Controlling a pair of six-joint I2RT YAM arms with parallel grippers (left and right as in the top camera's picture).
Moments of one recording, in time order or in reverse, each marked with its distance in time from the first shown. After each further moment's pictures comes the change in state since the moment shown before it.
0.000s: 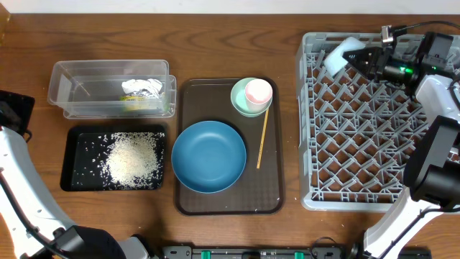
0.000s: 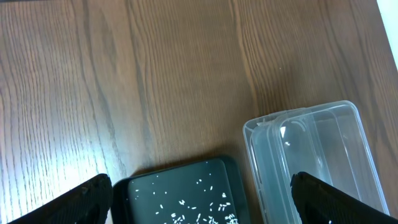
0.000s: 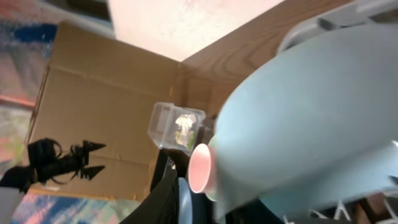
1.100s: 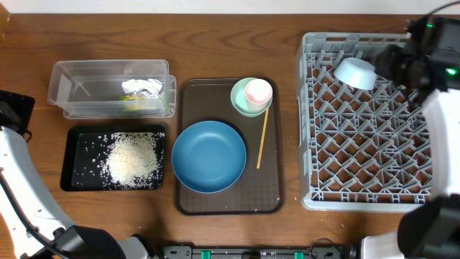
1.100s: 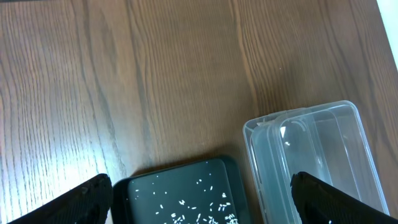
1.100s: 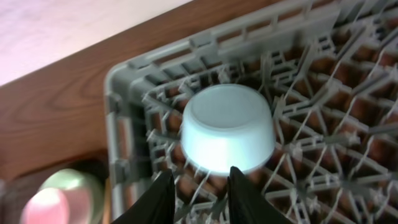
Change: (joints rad) left arm 0.000 0.000 0.000 0.000 0.000 0.000; right arm 0.154 -0.401 -0.004 -0.329 1.147 -0.058
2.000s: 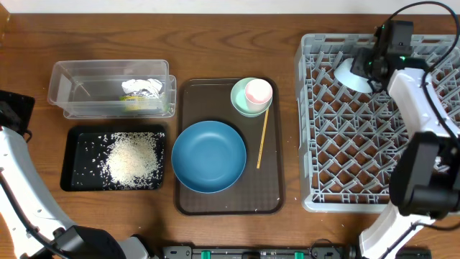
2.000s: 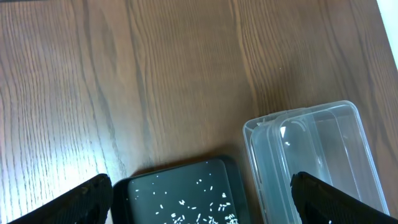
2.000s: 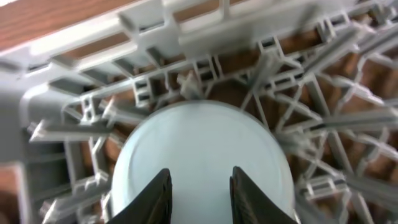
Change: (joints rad) left arm 0.000 0.000 0.000 0.000 0.000 0.000; right arm 0.064 0.254 0.010 0.122 0.153 0.005
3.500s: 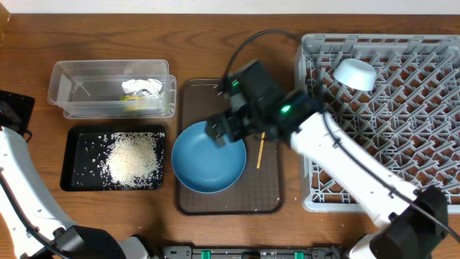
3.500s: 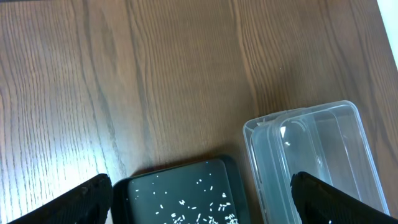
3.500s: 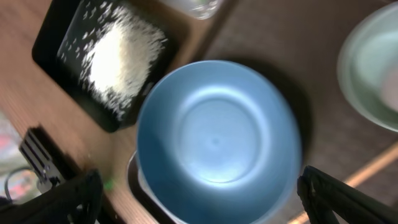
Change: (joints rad) left arm 0.000 0.000 0.000 0.000 0.000 0.000; right arm 0.859 -0.220 -0.005 -0.252 -0.264 0.048
